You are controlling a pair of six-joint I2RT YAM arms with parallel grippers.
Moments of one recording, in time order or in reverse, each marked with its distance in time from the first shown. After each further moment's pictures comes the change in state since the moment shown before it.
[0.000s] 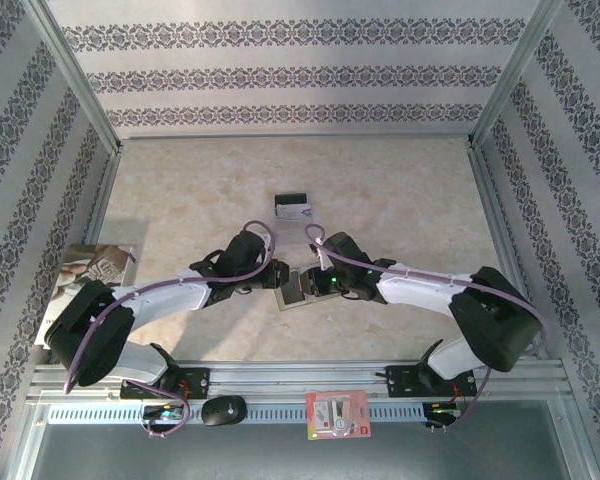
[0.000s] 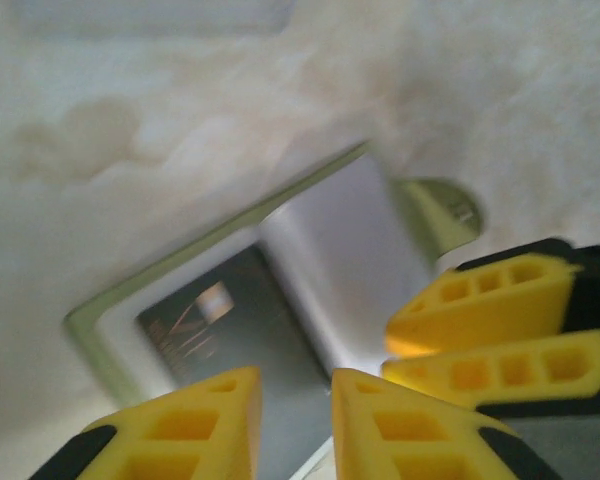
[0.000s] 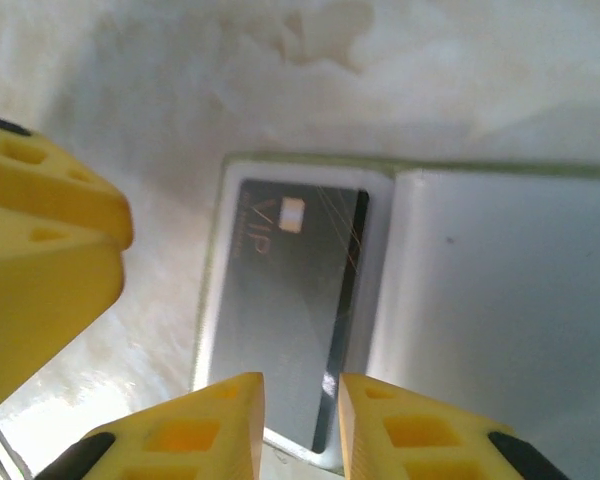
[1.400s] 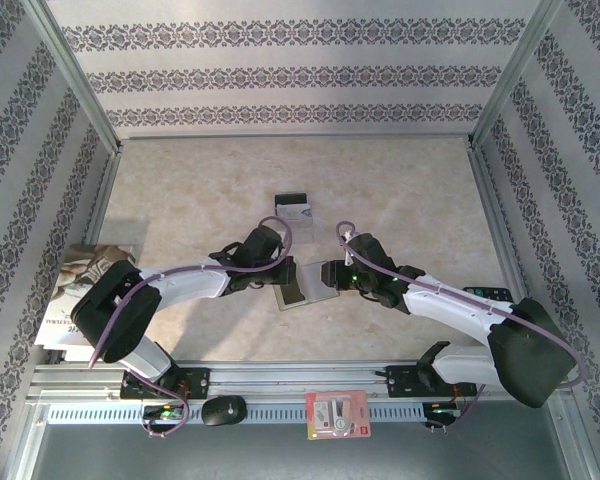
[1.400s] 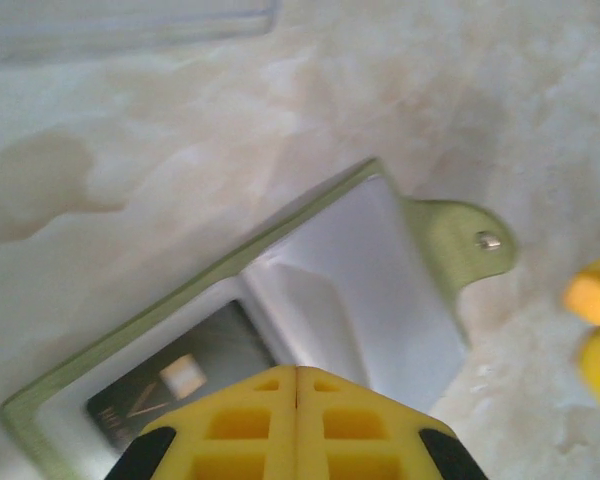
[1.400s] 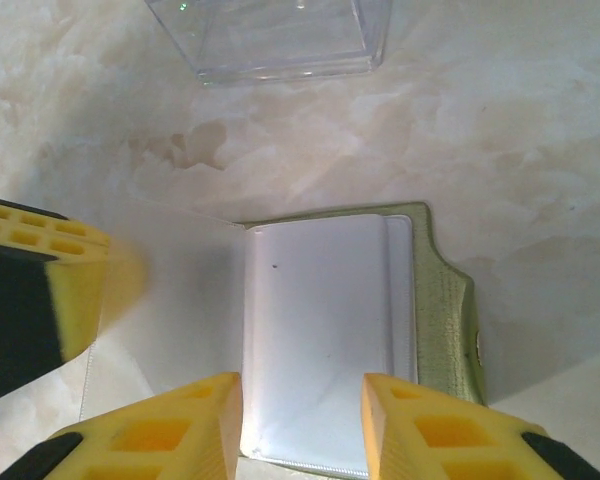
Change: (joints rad) left arm -0.034 0.167 0.161 -0.029 -0.021 0.027; right arm -0.071 -0.261 -0.102 -0.069 0.192 0.044
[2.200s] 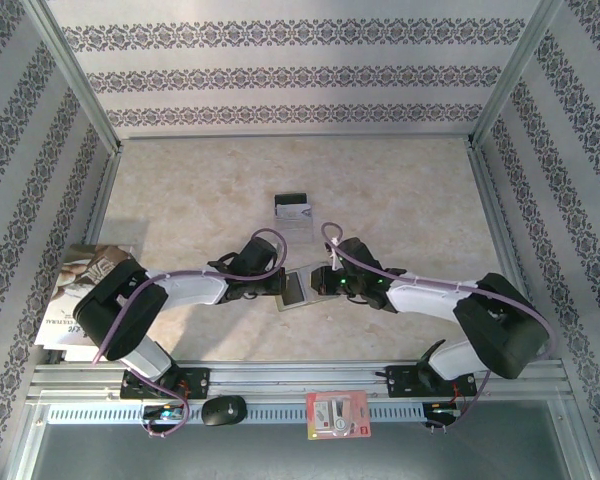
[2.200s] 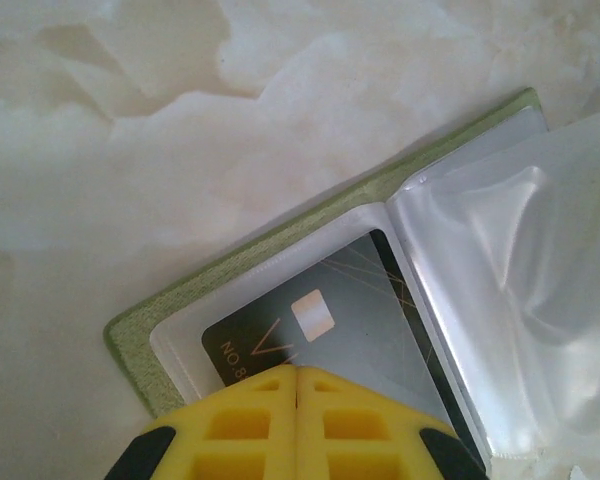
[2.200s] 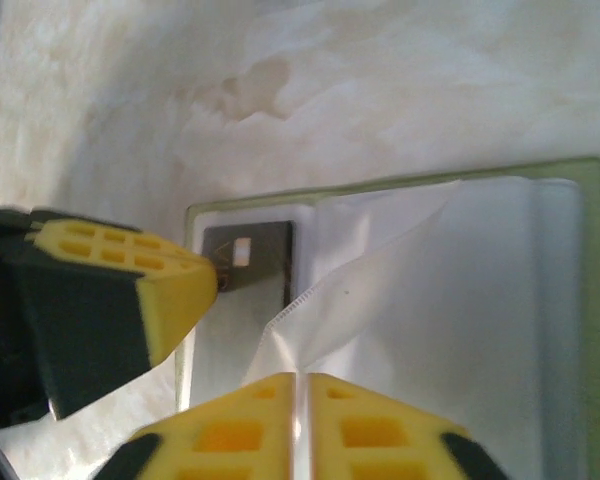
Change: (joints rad) left arm 0.015 0.019 -0.121 0.044 -0.041 -0.020; right arm 0.015 0.165 -0.038 0.228 -0.143 0.117
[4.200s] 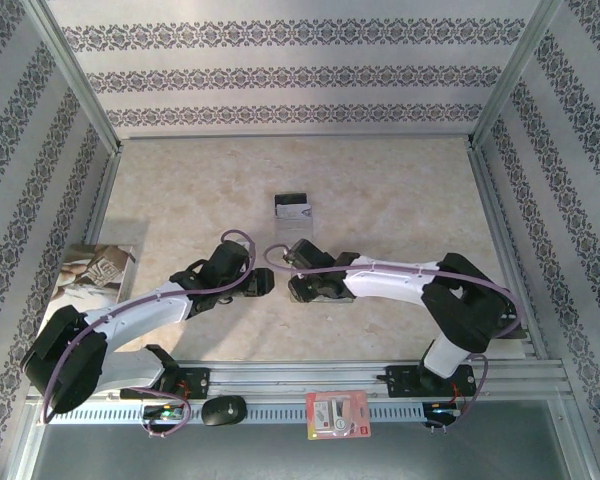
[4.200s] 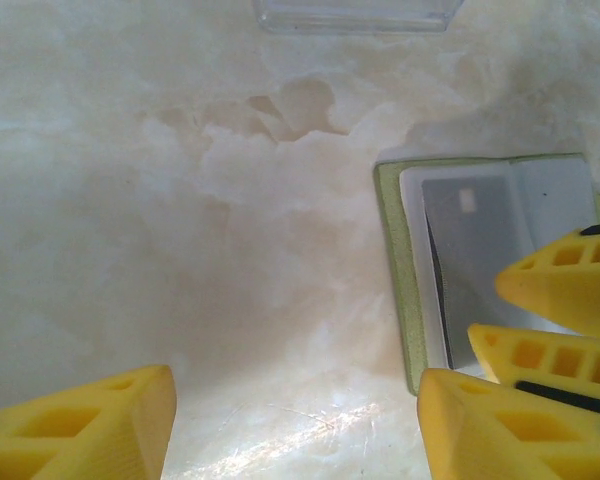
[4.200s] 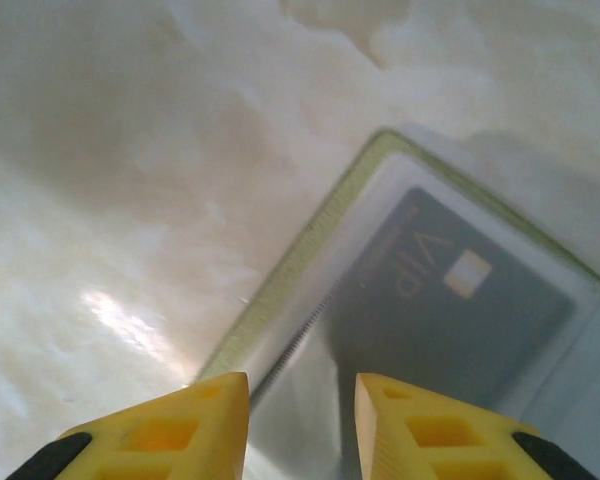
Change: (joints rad) left arm 0.060 -0.369 -0.121 -0.184 -0.100 0.026; right arm 0.234 0.262 0.392 -0.477 0.306 -0.404
